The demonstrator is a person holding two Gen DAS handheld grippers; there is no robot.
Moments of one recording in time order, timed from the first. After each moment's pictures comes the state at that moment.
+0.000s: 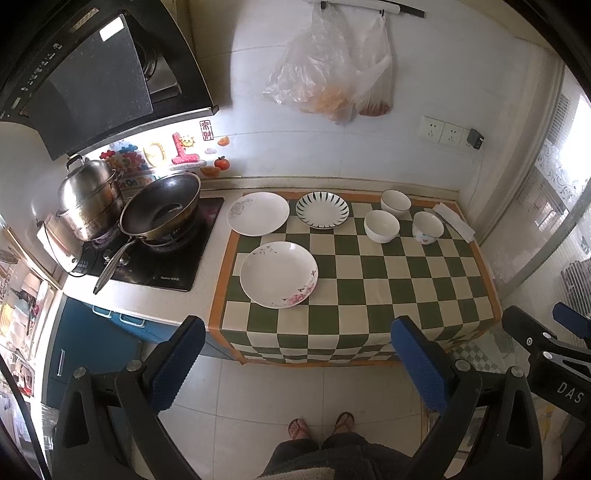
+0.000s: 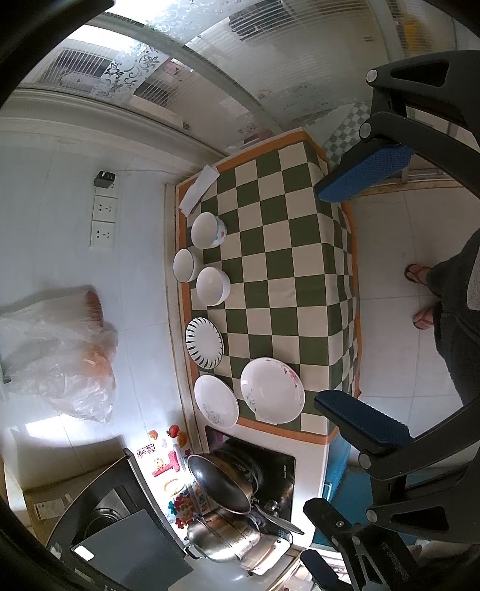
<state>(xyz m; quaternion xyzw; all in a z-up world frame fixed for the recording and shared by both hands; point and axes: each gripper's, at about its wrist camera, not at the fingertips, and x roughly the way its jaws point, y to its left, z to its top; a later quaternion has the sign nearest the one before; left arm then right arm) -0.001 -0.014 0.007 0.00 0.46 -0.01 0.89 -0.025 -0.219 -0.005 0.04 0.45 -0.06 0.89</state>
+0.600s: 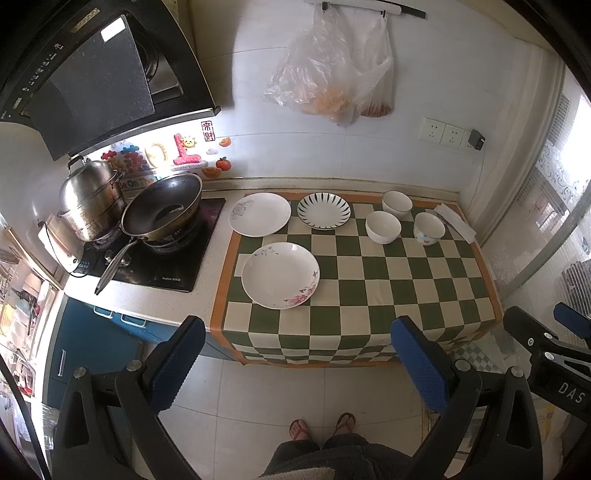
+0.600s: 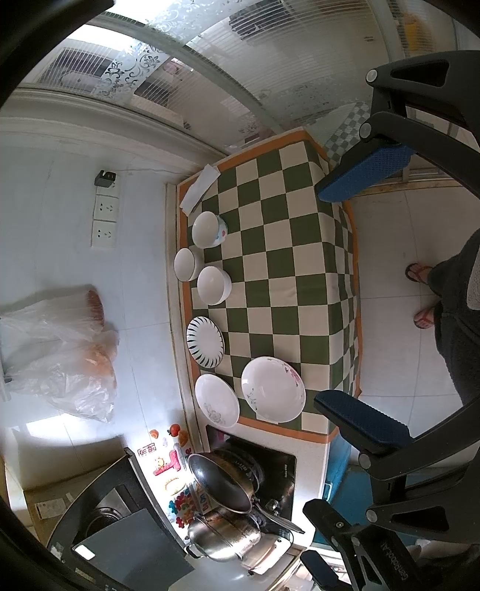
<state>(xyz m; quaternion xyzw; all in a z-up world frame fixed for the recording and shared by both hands) -0.001 -0.012 0.008 0.00 0.45 -0.01 0.89 -0.026 -0.219 -0.006 0.04 0.45 -0.06 0.89</state>
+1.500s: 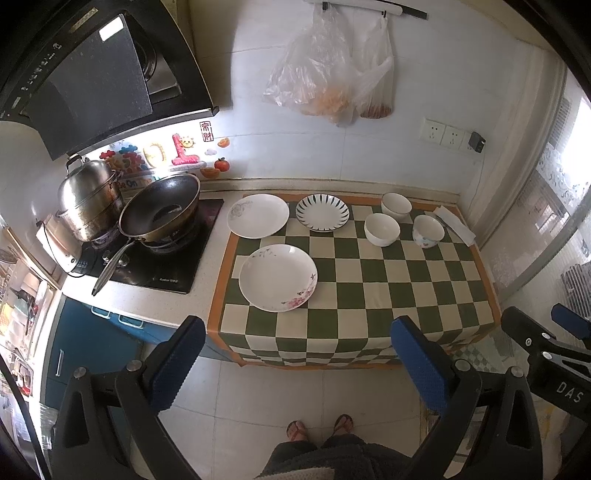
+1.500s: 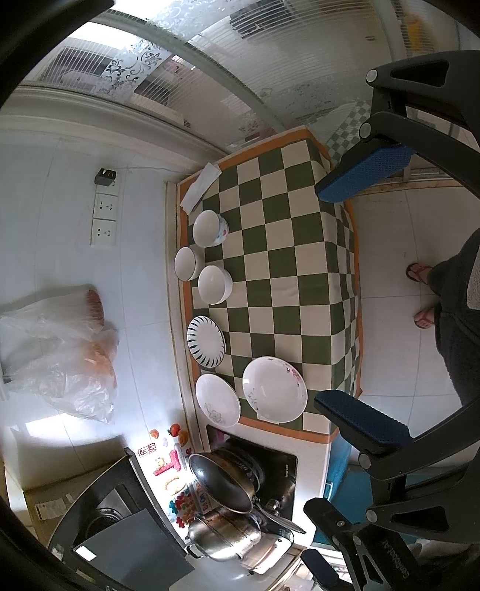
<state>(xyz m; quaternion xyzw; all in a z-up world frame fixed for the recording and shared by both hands) 0.004 -0.012 0.009 0.00 0.45 0.00 0.89 -0.026 -0.217 -0.008 0.04 0.45 -0.06 0.89</state>
